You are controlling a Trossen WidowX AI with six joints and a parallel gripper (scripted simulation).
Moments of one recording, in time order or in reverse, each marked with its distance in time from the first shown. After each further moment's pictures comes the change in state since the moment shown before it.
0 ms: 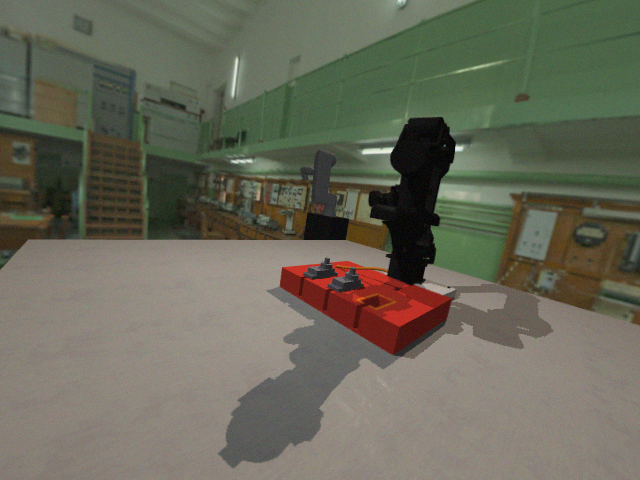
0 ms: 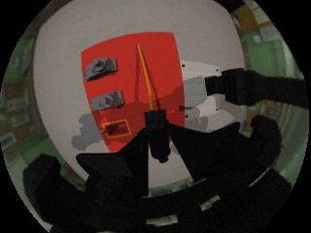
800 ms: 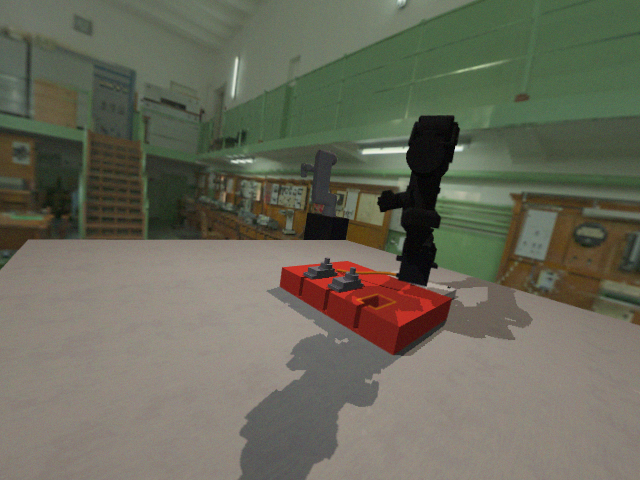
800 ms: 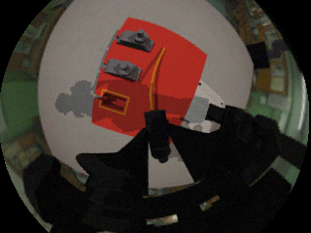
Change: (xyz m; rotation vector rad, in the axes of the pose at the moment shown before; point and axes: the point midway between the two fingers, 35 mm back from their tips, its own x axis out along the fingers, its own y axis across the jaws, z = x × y) arm -0.002 0.000 -0.021 -0.523 0.002 0.007
